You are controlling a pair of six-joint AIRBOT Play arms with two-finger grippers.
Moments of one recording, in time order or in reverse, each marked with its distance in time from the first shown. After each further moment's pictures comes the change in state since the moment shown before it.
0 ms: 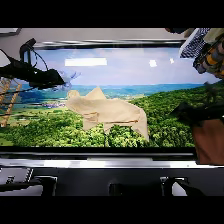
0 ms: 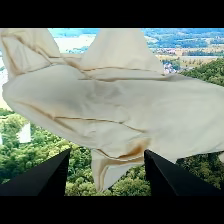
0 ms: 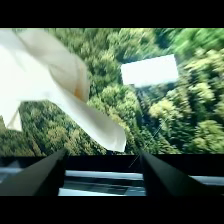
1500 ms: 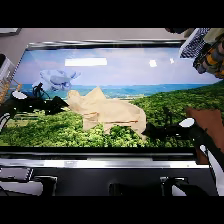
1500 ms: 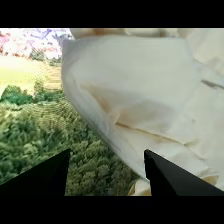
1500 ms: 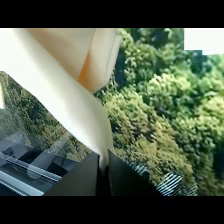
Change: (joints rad) left arm 0.238 -0.142 -0.576 -0.443 0.385 0.325; right arm 0.278 -0.089 -0.392 0.271 -0.388 -0.224
